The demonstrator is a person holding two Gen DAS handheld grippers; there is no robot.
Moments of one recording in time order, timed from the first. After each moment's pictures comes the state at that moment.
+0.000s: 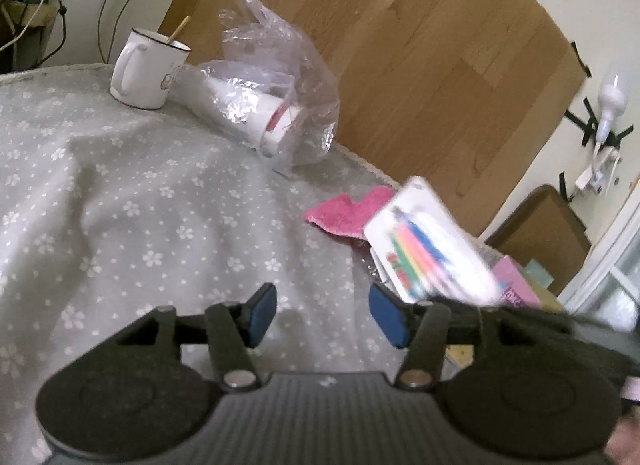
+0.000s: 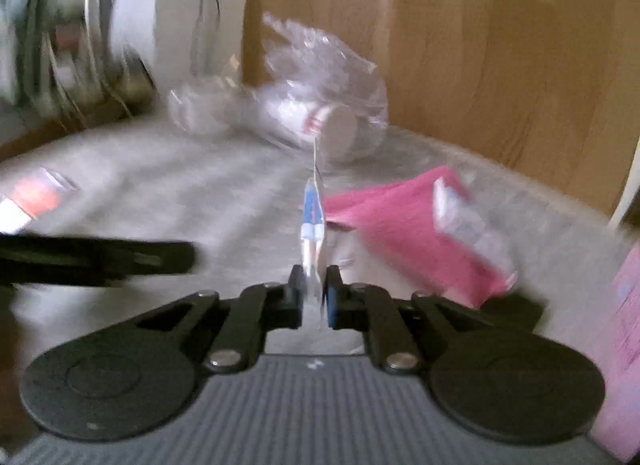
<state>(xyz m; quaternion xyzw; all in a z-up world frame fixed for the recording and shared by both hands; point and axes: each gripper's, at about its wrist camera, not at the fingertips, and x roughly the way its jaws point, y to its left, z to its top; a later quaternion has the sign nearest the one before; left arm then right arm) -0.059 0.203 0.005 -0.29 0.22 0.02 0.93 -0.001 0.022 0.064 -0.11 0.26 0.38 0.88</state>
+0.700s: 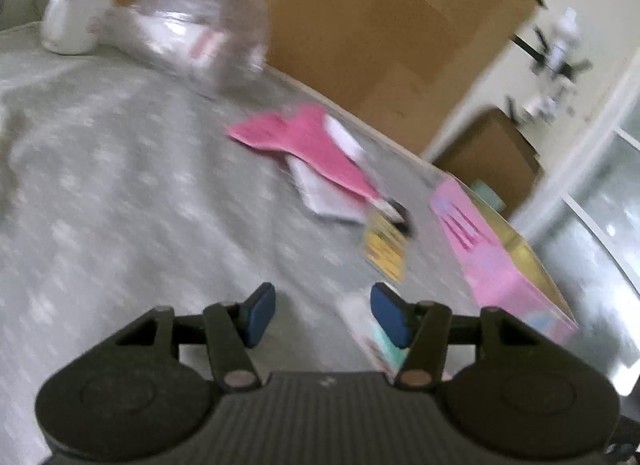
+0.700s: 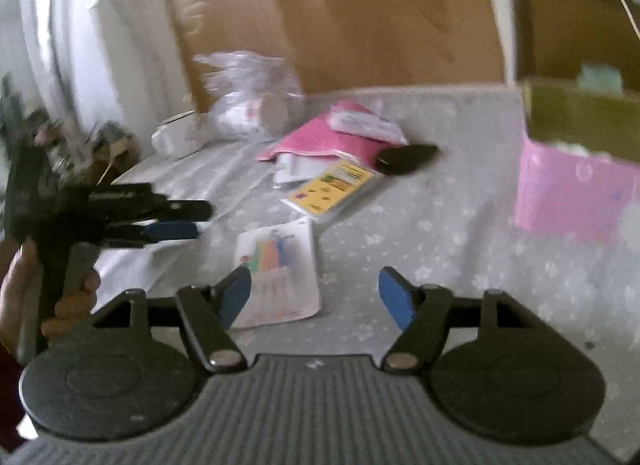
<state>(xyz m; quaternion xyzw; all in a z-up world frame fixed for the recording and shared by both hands) -0.065 0.158 0.011 -0.26 0.30 -0.10 0.91 -0.092 -0.155 0.043 0.05 0.31 0.33 0.89</state>
